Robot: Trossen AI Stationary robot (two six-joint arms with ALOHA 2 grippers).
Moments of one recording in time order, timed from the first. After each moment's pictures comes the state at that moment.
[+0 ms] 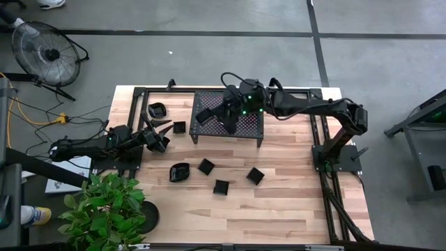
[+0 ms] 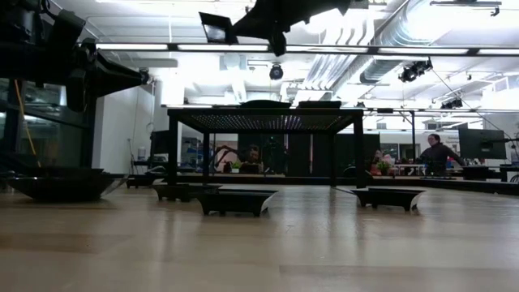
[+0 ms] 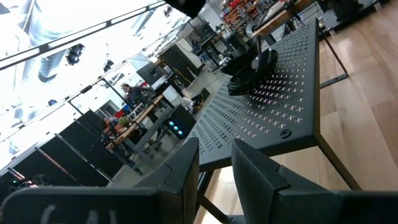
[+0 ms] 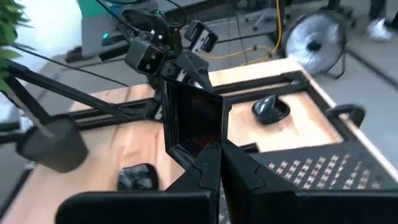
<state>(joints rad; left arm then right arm) 0.07 0.01 0.01 0.06 -0.43 0.74 -0.25 1.66 1.42 -0.09 -0.22 0.10</state>
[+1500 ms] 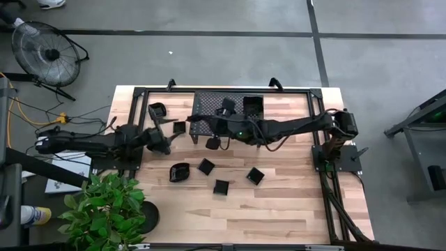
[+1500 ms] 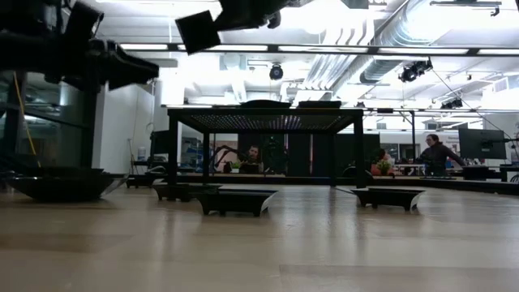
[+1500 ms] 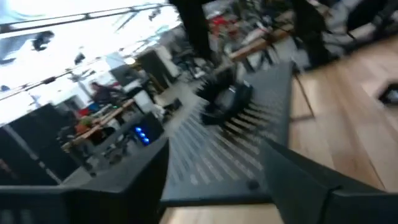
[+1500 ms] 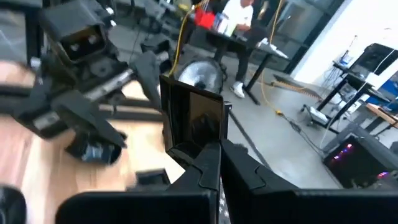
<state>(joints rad) 0.07 0.42 0.07 0.44 -0.33 0.55 0.02 1.79 1.43 0.17 0.52 -0.27</state>
